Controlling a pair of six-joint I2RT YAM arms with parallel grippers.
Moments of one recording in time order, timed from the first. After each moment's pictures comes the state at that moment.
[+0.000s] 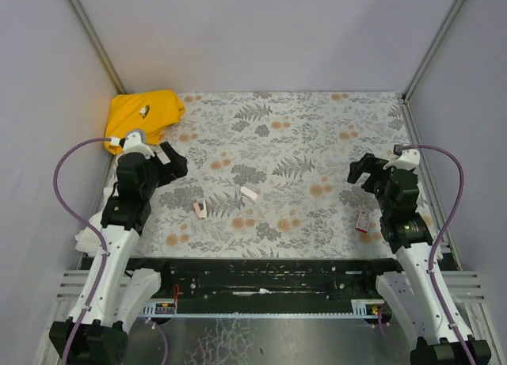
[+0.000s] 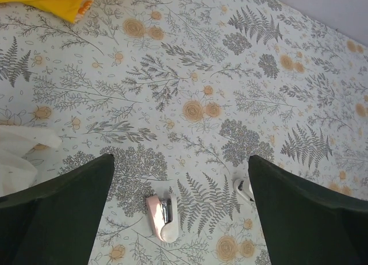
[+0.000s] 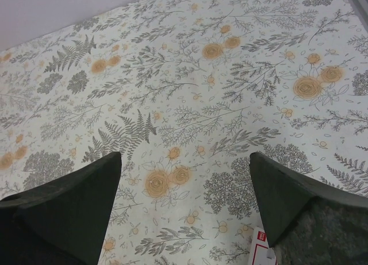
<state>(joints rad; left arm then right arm) -0.08 0.79 0.76 -0.37 -0.02 -0.44 0.11 0.64 0.56 -0.20 0.12 0.35</state>
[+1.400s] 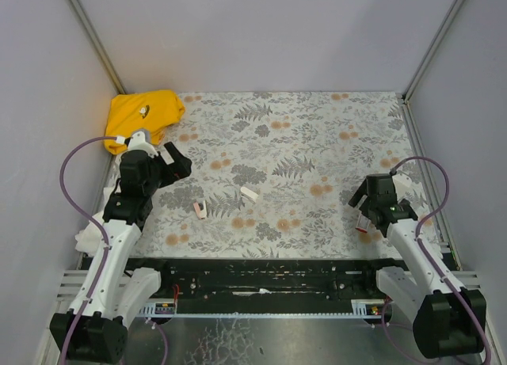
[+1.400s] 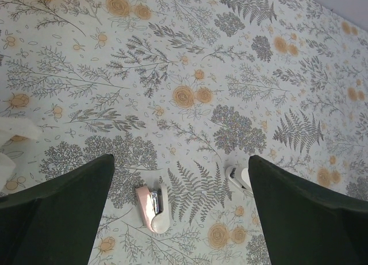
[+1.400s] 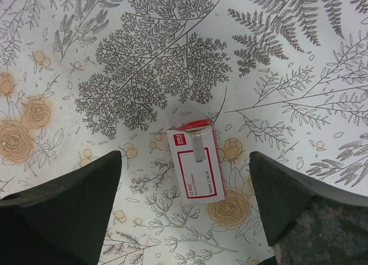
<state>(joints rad) -0.08 0.83 0.76 -0.38 0.04 -0.46 0.11 0.89 0.50 -0.56 0.38 0.65</state>
